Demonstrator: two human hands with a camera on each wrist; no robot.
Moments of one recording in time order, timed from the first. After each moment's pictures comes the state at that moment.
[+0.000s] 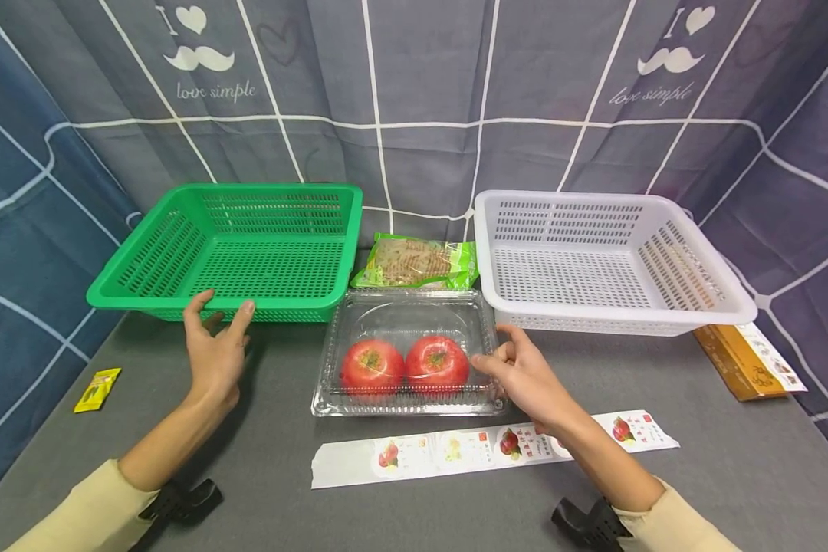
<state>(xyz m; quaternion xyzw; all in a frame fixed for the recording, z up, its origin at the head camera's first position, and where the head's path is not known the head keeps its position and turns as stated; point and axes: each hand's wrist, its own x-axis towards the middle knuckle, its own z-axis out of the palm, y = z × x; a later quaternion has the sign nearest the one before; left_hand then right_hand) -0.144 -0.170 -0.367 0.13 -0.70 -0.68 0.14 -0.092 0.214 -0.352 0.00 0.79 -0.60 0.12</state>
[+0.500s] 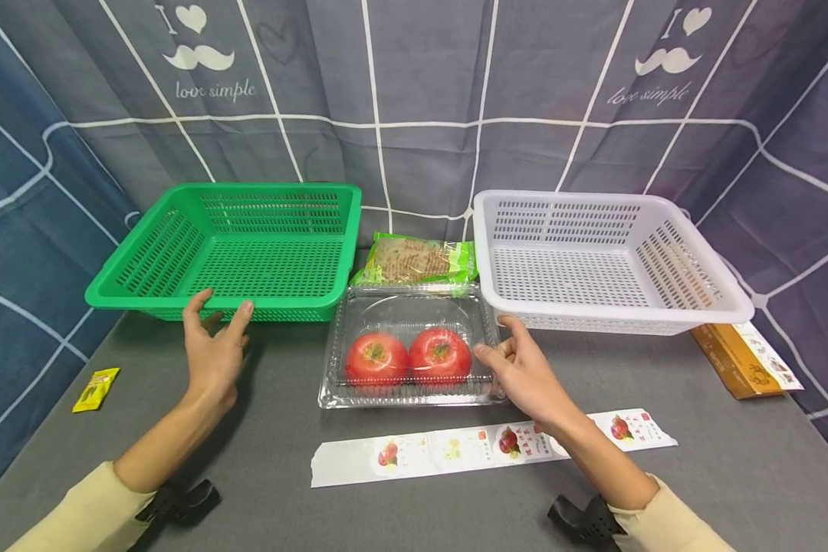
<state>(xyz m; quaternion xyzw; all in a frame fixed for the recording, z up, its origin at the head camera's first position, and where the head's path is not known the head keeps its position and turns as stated) -0.142 -0.172 -0.366 0.12 -0.71 -0.69 0.13 -0.094 0.212 -0.354 0.00 0.83 -0.56 0.07</state>
